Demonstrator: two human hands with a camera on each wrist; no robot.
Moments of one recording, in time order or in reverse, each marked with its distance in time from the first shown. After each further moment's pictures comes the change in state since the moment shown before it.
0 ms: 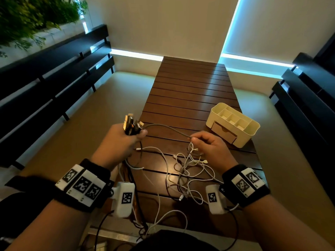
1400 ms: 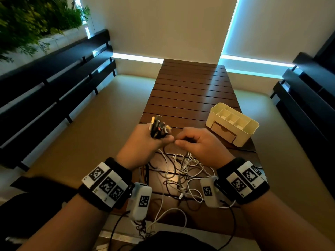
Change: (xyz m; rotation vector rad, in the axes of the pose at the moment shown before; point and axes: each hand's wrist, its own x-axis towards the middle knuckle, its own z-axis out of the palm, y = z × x) left_hand -0.020 0.027 0.046 0.204 -0.166 0.256; right_hand -0.007 -0.046 0.006 -0.275 -0.239 -0.320
